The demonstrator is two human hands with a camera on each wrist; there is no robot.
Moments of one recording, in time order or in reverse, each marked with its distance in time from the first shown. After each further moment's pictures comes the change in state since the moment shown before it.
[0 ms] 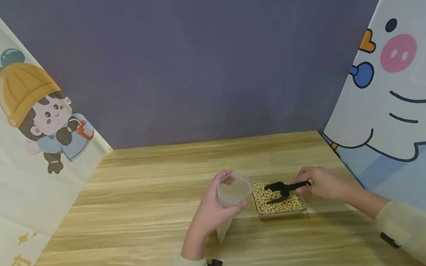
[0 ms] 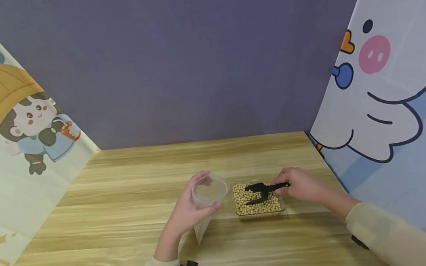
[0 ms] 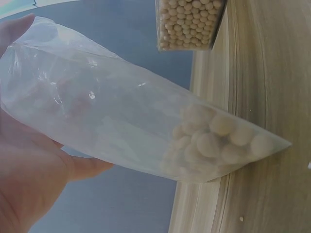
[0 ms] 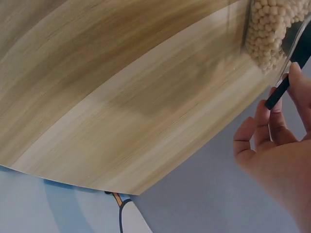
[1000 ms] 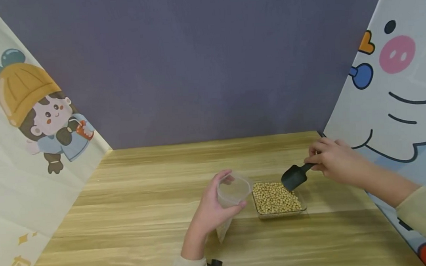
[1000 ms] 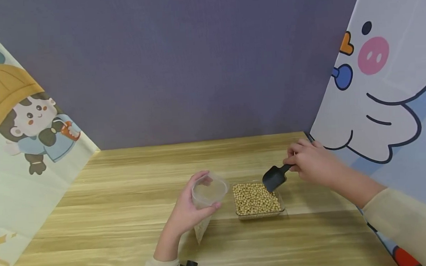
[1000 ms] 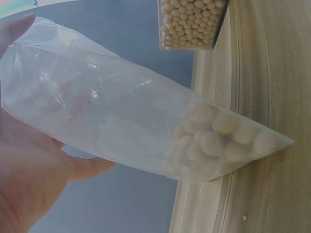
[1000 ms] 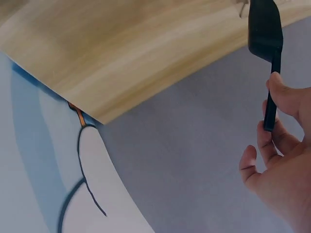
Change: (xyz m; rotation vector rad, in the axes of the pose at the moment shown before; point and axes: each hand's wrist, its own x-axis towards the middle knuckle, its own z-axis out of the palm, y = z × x) left_hand 0.000 0.000 0.000 0.013 0.008 0.030; right_hand -0.006 -0.013 -0.063 -0.620 0.284 -0.243
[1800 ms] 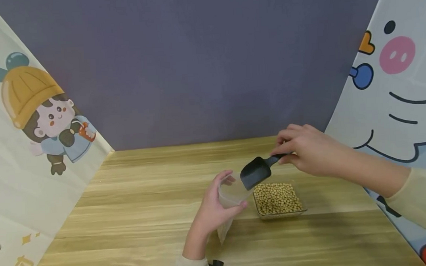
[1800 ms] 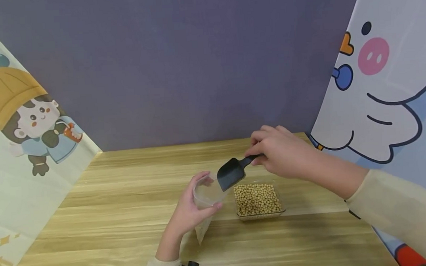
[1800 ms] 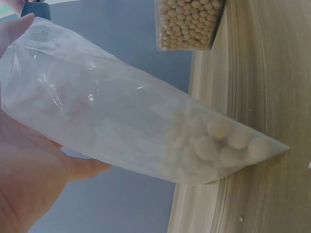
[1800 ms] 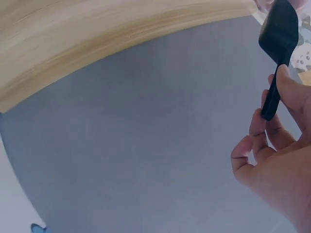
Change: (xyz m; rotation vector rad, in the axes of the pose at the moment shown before) left_hand 0.001 0.001 0.002 -0.011 -0.002 0.006; right_hand 0.066 -0.066 -0.080 0.186 0.024 -0.060
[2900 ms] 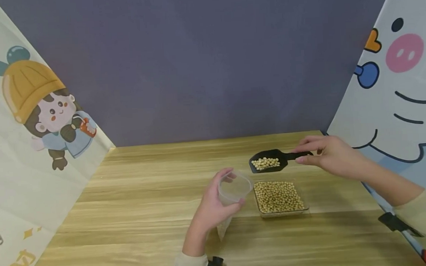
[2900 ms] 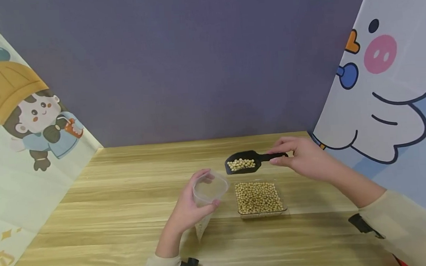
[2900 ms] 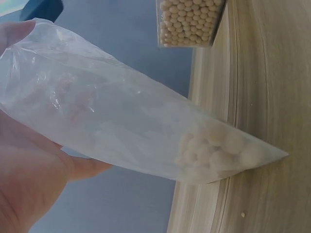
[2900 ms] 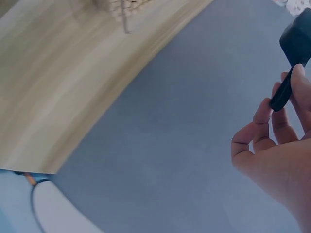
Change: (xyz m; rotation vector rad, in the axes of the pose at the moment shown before) left_hand 0.000 0.001 -0.005 -0.013 0.002 -0.039; right_hand -0.041 0.036 0.034 0.375 -0.027 0.381
